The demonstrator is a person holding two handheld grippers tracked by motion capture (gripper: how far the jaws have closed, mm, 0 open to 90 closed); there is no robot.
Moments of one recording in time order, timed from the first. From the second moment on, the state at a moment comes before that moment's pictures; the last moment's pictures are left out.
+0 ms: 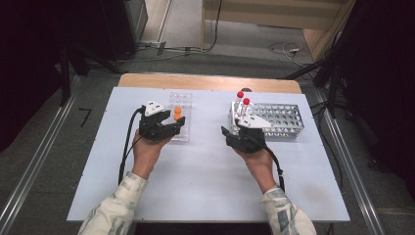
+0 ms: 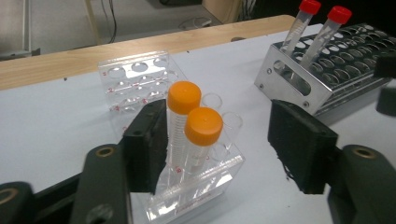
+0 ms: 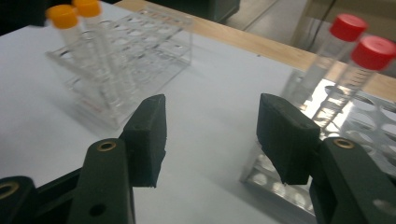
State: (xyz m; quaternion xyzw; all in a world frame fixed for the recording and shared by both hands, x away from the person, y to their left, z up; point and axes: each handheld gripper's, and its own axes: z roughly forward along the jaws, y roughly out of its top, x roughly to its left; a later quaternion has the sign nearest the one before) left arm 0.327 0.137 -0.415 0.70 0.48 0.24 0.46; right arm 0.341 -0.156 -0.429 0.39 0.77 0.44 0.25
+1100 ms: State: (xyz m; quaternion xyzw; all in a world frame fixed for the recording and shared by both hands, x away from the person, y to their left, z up) left arm 0.316 0.144 -0.416 0.70 0.49 0.24 0.46; right arm 0.421 -0.176 -0.442 0.49 0.72 0.40 0.29
